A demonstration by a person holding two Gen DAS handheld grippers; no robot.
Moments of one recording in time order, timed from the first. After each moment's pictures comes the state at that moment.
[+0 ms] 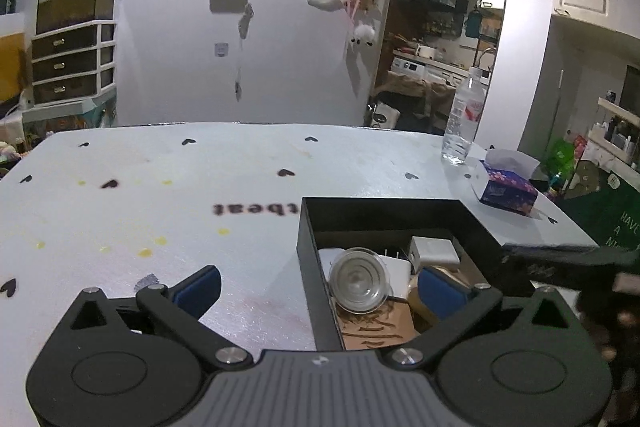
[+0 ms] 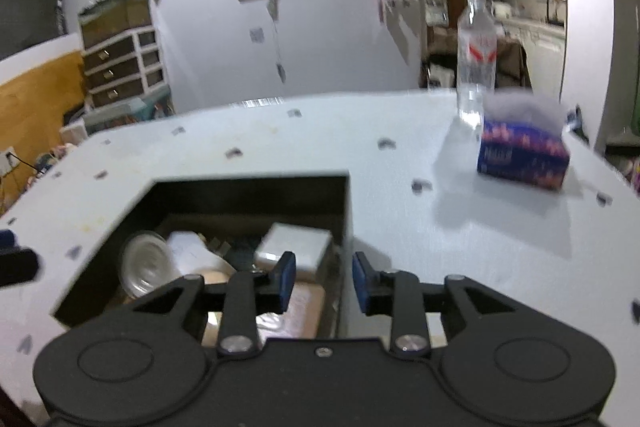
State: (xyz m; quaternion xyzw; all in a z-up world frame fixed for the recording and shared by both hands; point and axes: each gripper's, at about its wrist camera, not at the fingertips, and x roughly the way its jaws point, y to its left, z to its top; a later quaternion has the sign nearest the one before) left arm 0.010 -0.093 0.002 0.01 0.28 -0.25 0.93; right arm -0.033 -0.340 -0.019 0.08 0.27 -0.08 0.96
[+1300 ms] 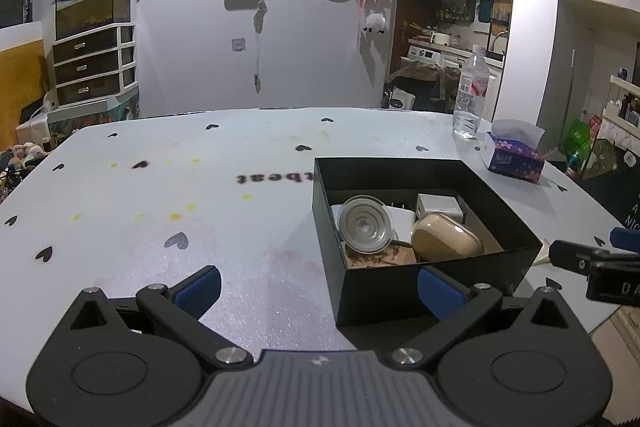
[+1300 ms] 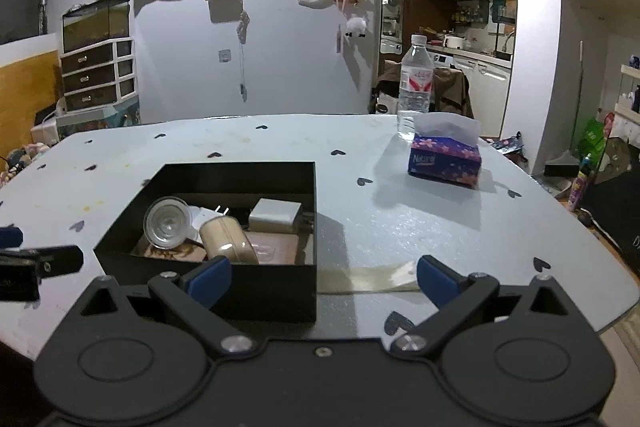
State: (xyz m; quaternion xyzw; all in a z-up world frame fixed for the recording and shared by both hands) left arm -0.039 -0.082 -0.009 0.05 0.28 -0.21 0.93; right arm -0.133 -0.293 -0.002 0.04 0.25 -0.17 0.95
